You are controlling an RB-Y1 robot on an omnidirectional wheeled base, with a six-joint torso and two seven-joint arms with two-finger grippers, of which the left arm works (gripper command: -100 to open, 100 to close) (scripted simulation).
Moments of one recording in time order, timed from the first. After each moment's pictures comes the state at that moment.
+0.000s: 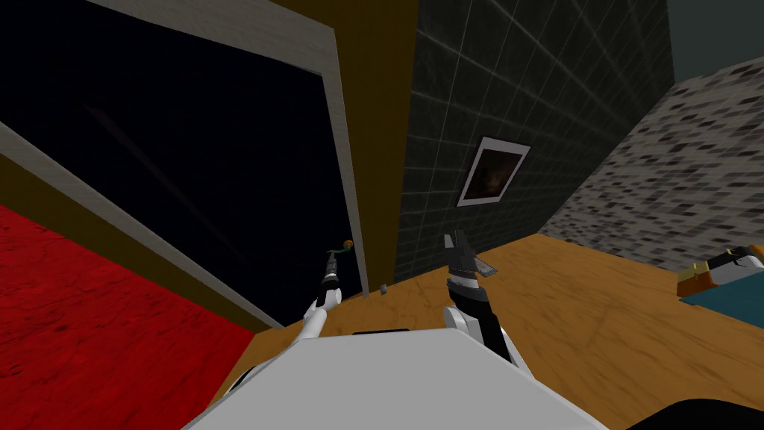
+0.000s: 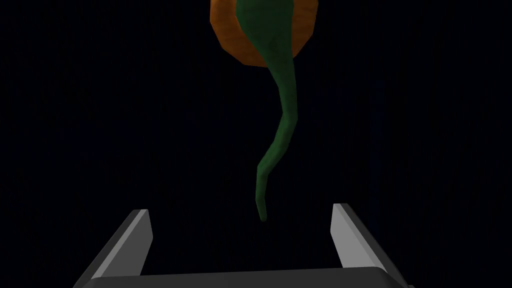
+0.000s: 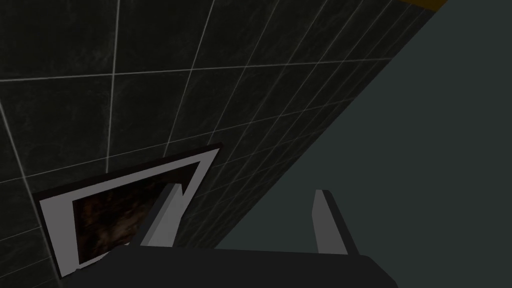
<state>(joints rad) -0.28 0.04 0.35 -0.71 0.15 -0.67 -0.30</state>
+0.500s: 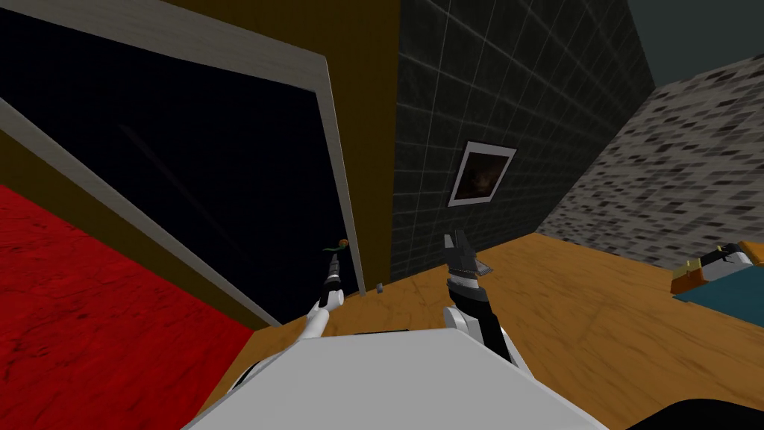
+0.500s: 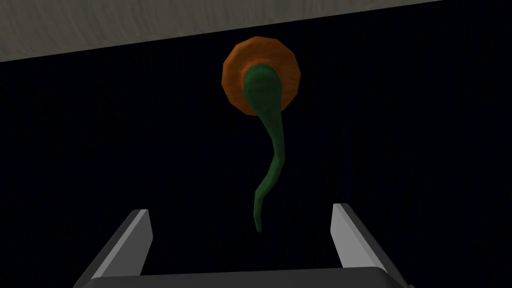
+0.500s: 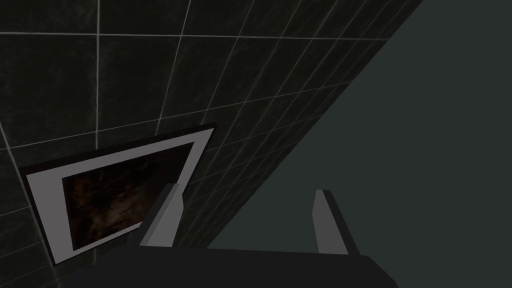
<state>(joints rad) -0.30 0.03 0.34 -0.64 0.16 -0.67 -0.29</state>
